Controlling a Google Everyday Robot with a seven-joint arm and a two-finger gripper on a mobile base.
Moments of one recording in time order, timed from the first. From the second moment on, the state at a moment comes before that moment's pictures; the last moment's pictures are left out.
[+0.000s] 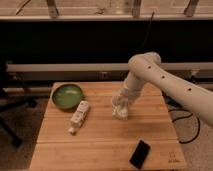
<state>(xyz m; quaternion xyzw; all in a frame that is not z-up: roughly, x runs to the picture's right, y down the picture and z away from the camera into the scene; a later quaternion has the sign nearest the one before) 0.088 0.076 0.721 -0.20 -0.30 -0.53 0.77</state>
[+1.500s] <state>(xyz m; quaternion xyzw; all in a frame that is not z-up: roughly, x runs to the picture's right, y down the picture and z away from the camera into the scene) 0.111 0.022 0.801 -0.16 -0.26 -0.53 0.79</state>
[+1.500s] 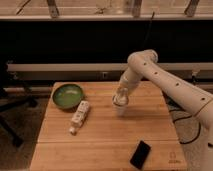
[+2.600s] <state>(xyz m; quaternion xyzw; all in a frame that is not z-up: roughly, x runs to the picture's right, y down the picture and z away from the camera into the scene) 0.111 0.022 0.796 -0.15 -0.26 -0.52 0.80</state>
